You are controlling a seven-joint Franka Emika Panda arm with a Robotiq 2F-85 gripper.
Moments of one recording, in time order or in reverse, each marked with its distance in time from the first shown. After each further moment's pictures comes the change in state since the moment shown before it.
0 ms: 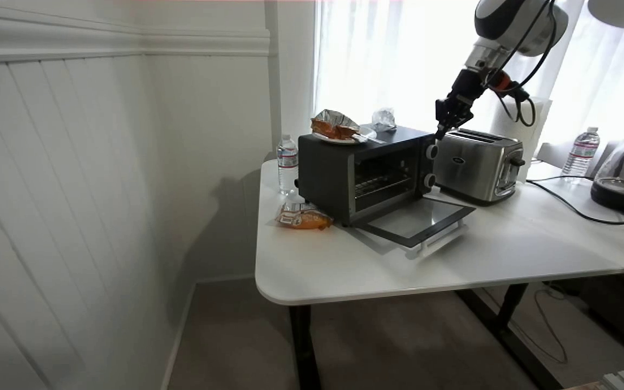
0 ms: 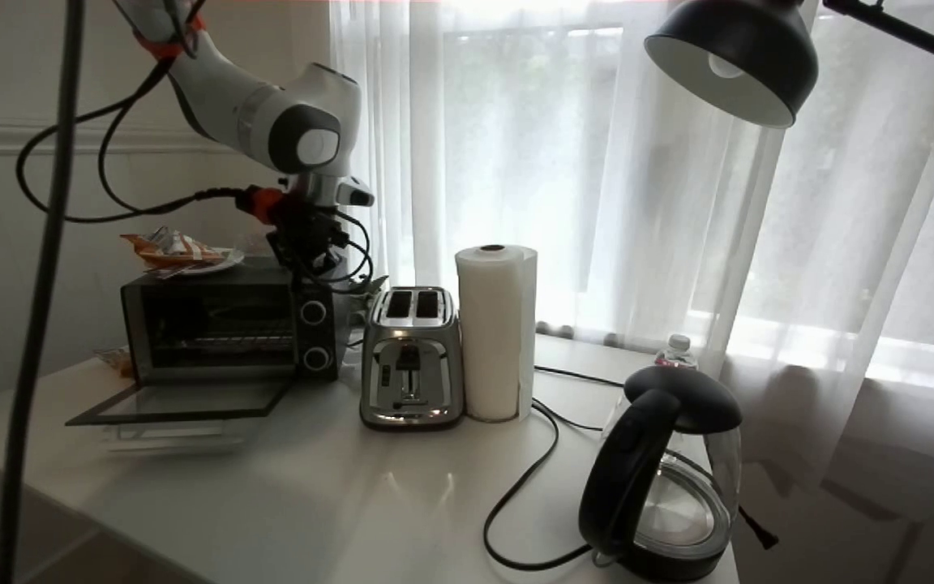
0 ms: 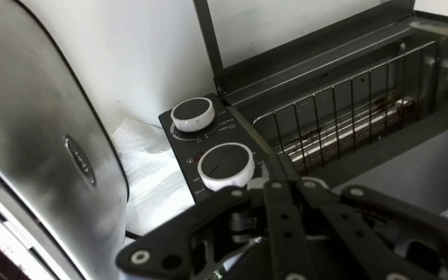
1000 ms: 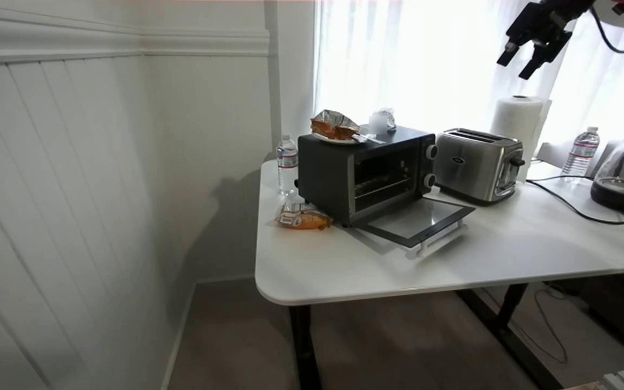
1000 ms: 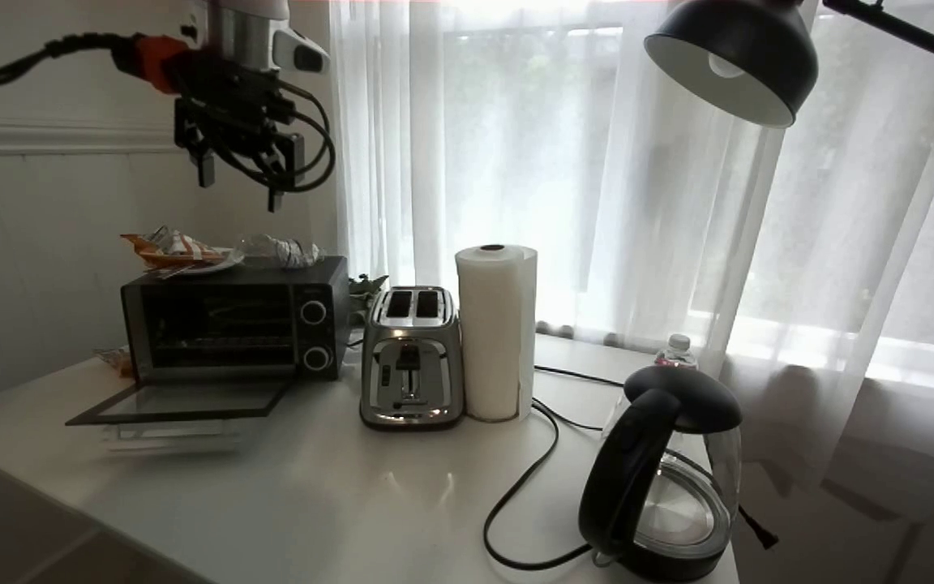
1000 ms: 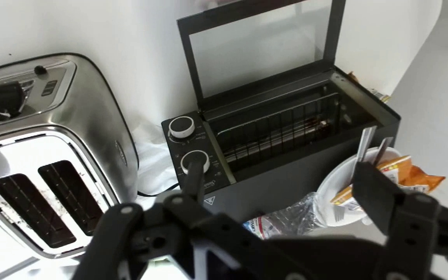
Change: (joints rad) arm 0.067 -0.657 -0.122 -0.380 0.057 -0.172 -0.087
